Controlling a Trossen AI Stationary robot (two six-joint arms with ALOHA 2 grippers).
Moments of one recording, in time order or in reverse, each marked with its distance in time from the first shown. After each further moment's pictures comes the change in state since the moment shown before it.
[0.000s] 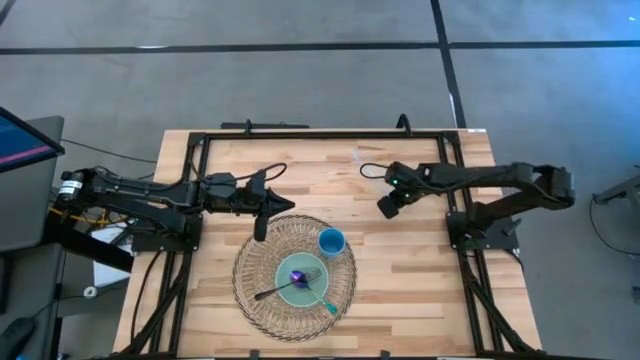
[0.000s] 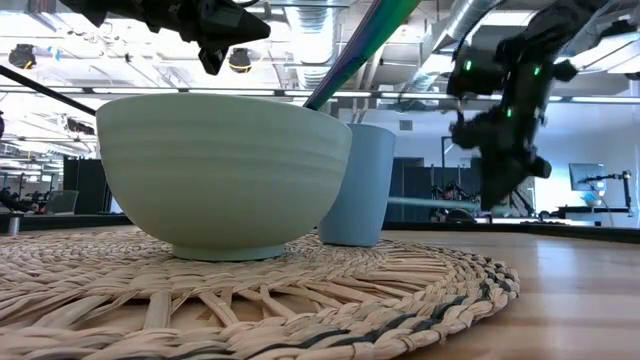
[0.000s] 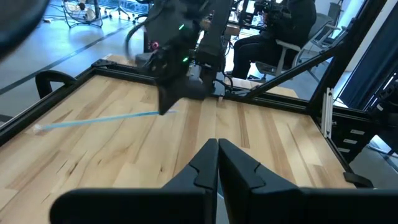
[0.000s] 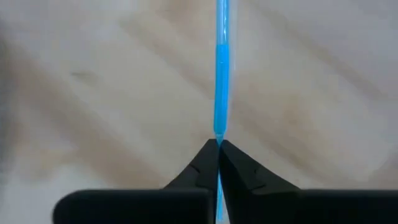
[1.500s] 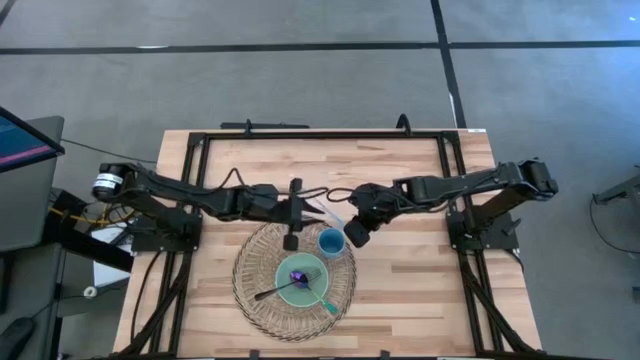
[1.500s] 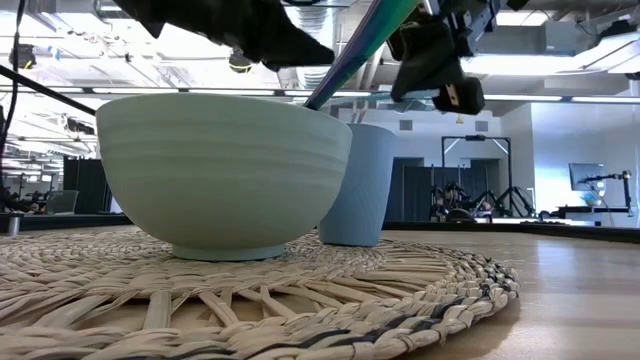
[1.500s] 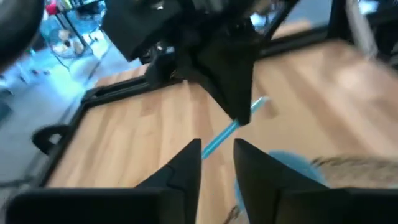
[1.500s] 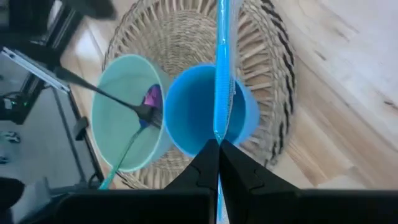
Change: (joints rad) left arm -0.050 0.396 0.193 0.102 -0.017 0.434; right arm 0.386 0.184 0.427 0.092 -0.163 0.293
